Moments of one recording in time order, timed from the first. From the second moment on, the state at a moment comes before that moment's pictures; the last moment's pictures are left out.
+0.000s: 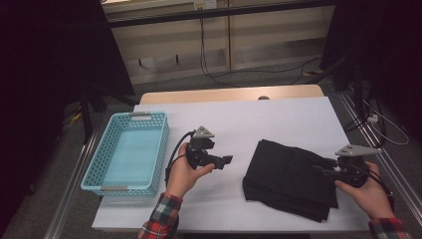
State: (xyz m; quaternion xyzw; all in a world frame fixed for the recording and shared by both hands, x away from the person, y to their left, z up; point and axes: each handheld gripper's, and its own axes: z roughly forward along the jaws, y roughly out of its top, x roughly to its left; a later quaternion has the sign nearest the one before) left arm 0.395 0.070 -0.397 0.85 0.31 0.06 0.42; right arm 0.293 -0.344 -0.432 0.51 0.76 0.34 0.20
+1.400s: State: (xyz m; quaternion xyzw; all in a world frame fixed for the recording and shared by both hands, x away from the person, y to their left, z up) left arm 0.335 0.019 -0.447 0.88 0.30 0.04 0.36; right arm 0.289 -0.327 -0.426 0.50 0.75 0.38 0.21
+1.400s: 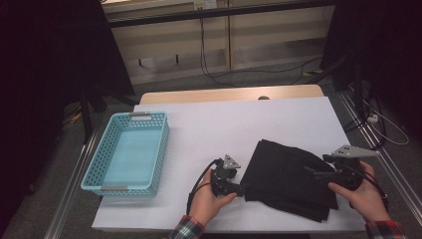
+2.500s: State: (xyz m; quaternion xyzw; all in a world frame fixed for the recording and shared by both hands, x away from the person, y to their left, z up) left arm 0.340 0.012 -0.442 0.88 0.32 -0.04 0.35; right arm 0.287 -0.325 -0.424 0.50 0.75 0.39 0.21
